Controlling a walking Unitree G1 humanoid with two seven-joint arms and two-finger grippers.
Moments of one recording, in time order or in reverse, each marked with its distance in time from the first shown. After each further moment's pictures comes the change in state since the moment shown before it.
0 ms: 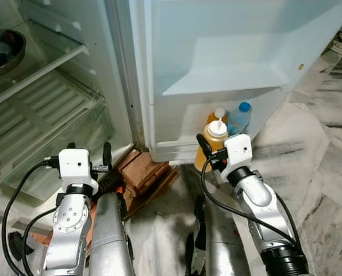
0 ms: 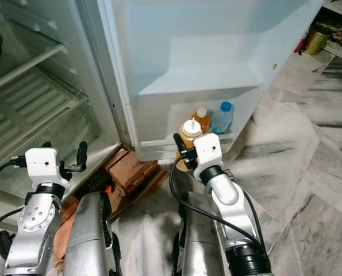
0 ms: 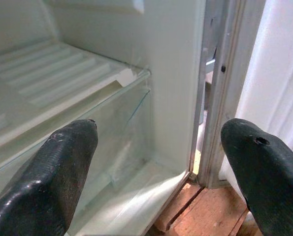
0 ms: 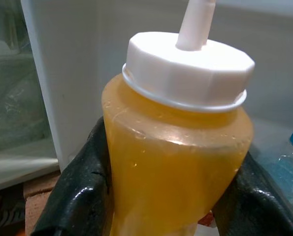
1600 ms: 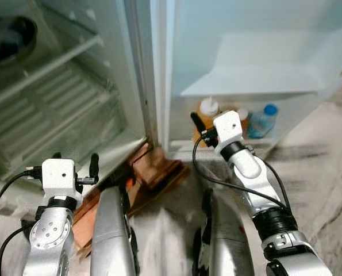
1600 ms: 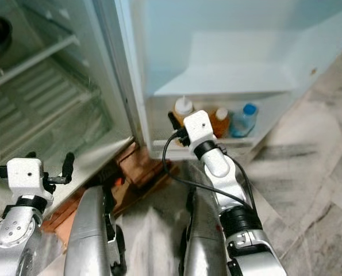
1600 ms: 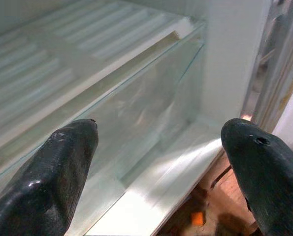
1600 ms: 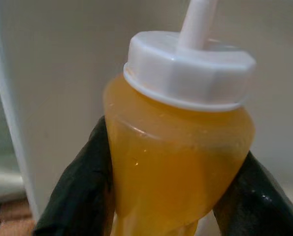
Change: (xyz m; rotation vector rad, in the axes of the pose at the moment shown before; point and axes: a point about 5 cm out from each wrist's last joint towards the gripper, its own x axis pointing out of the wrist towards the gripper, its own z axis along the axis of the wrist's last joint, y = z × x) left arm -0.035 0.027 0.007 0.069 0.075 0.010; right arm 0.055 -0.017 0.014 -0.182 -0.053 0.006
